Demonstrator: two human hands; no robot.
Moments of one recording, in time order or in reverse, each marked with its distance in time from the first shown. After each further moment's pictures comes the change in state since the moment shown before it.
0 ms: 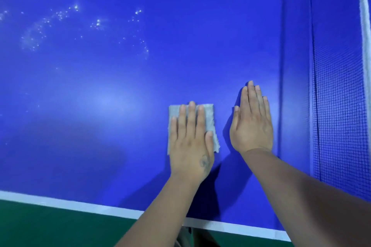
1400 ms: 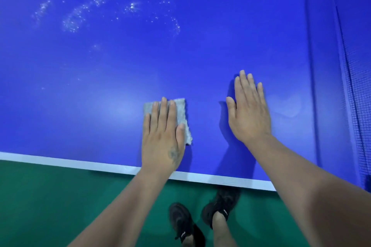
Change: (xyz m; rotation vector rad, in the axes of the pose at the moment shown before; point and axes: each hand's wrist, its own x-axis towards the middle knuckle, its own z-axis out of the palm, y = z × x) left_hand -0.097 -0.162 -0.023 0.026 0.009 -0.026; right_hand -0.080 -0.081 0.016 0.032 0.011 -0.155
